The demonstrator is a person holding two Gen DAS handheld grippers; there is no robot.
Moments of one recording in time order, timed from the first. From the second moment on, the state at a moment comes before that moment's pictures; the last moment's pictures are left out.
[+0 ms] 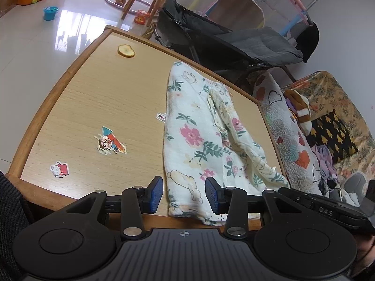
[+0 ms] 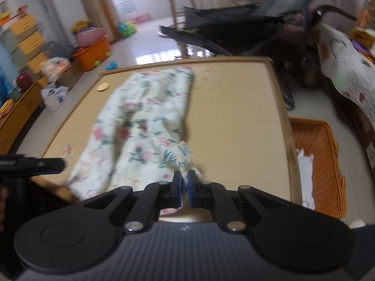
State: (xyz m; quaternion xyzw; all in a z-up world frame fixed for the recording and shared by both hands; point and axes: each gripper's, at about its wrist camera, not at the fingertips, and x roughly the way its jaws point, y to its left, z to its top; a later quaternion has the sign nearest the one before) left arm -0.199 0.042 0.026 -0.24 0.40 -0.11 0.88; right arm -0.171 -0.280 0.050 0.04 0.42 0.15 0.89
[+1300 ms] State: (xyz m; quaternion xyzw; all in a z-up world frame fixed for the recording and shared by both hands) left arm -0.193 0.042 0.015 -0.24 0.42 -0.12 0.87; right arm -0.171 -0.173 0.040 -0.09 0.48 0.30 0.82
